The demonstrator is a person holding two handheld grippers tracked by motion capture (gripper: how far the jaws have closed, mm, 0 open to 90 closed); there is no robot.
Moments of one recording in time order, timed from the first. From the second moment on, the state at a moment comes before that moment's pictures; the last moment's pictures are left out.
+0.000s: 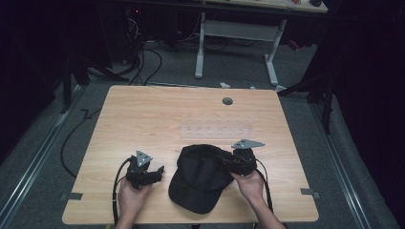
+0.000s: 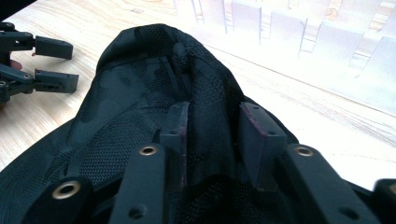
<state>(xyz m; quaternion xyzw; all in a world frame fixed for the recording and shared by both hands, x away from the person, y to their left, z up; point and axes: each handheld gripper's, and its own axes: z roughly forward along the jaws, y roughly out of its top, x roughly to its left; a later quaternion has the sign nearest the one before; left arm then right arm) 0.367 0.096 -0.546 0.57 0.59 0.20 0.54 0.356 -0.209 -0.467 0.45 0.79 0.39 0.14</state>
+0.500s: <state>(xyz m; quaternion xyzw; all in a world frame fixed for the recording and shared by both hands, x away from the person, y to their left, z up) 0.367 0.096 -0.546 0.57 0.59 0.20 0.54 0.353 -0.207 -0.466 0.44 0.79 0.39 0.15</state>
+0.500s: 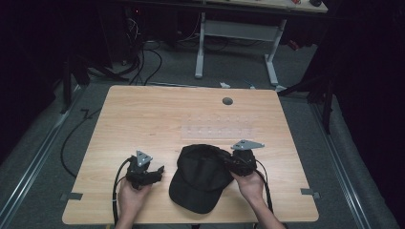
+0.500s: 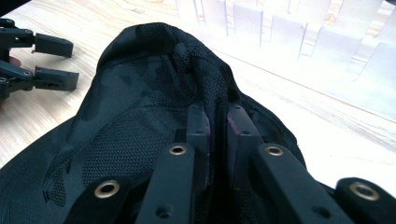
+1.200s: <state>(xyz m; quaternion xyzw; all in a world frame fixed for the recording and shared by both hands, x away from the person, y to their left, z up) 0.367 0.095 -0.547 0.57 0.58 0.20 0.54 0.349 -0.213 -0.450 0.42 0.80 0.41 0.14</state>
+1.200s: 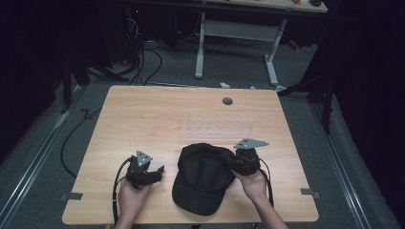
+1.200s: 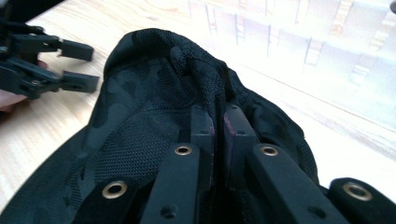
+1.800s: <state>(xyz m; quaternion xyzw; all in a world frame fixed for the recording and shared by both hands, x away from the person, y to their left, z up) 0.360 0.093 -0.542 0.60 0.57 0.14 0.54 0.342 -0.232 -0.425 0.39 0.78 0.46 0.15</state>
